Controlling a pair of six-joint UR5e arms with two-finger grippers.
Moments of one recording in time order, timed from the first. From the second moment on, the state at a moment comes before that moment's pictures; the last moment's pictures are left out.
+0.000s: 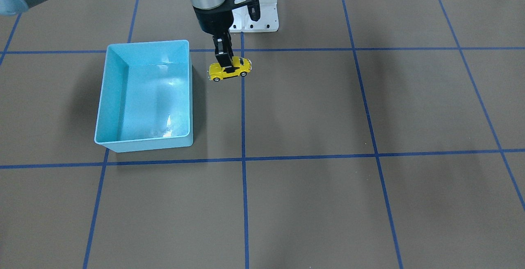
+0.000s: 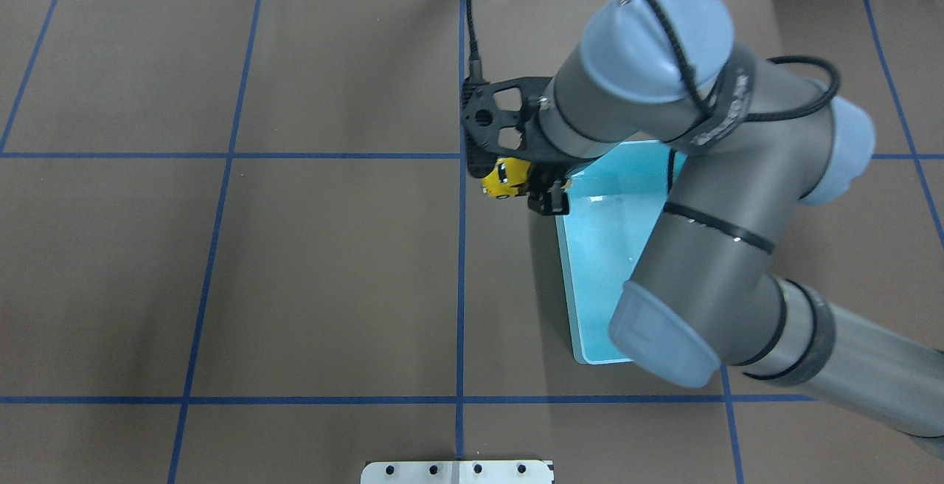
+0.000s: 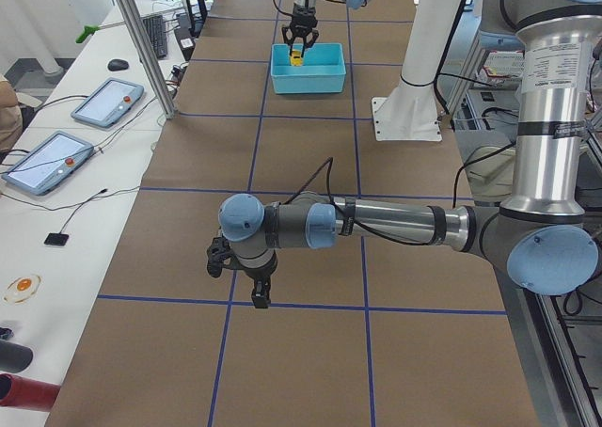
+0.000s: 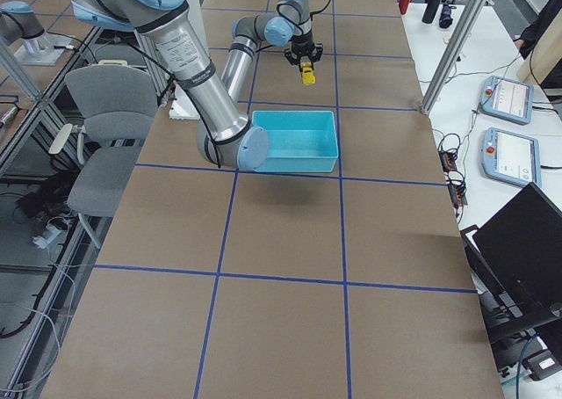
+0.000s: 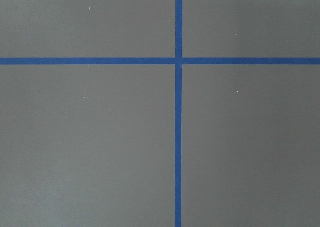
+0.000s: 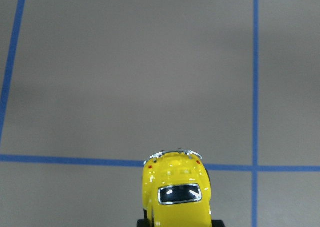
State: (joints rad) left arm -1.56 -1.56 -1.66 -1.44 -2.38 0.04; right arm 0.67 -0.91 2.02 -1.80 1.92 -0.51
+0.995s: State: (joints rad) left arm -1.56 -1.56 -1.65 -1.45 -2.38 0.03; right arm 0.66 -1.25 1.95 -1.52 1.95 -0.58
